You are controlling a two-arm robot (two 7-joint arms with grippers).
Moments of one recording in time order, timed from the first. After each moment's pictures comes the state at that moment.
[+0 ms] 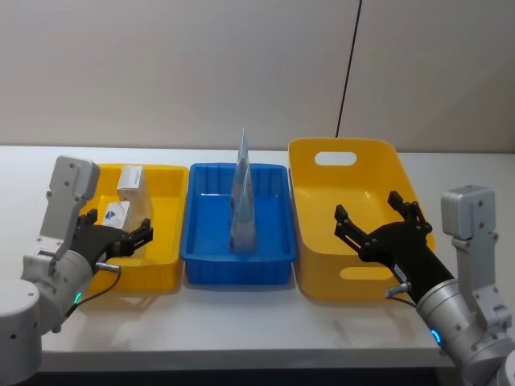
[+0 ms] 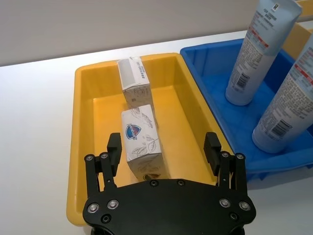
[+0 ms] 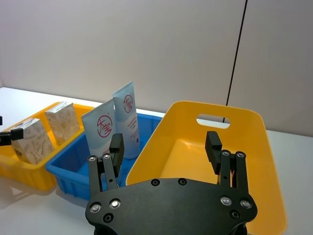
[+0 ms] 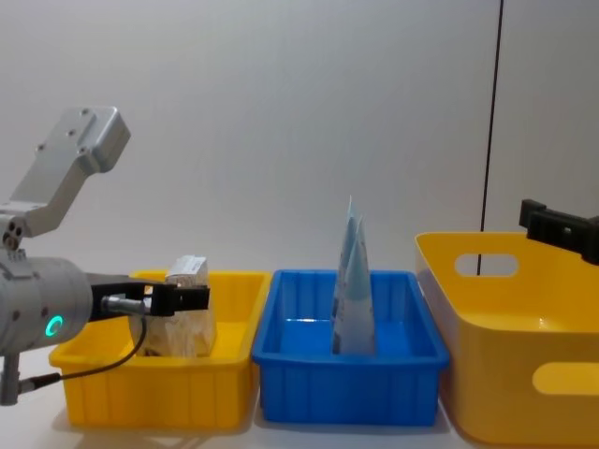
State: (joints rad) left arm -0.33 0.25 0.34 -1.47 -0.31 0.38 0.01; right arm -0.01 0.34 -0.23 -1.77 0.29 0.03 0.07
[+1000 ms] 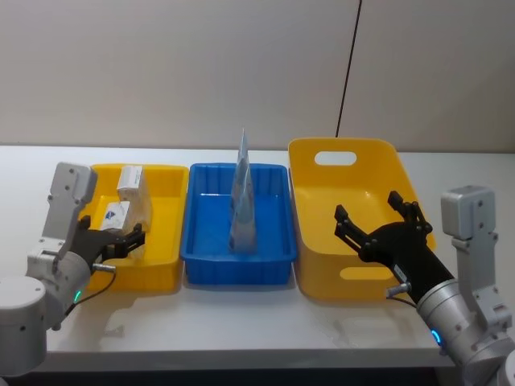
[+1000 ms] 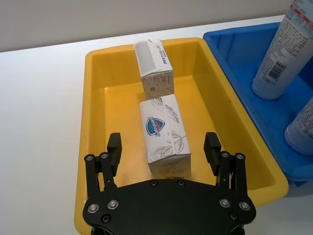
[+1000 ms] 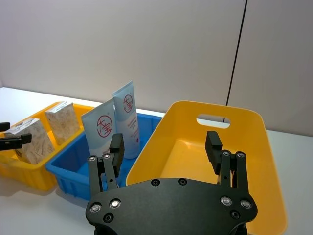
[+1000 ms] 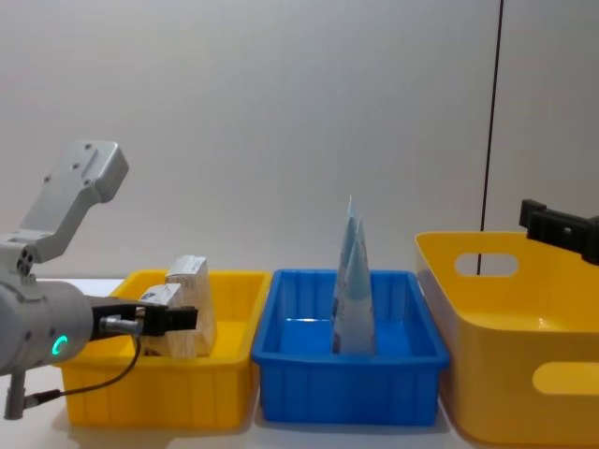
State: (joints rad) left arm -0.39 0.21 0.33 -1.31 -0.27 0.34 0.01; right arm -0.01 0.34 -0.23 -1.77 0.29 0.03 0.07
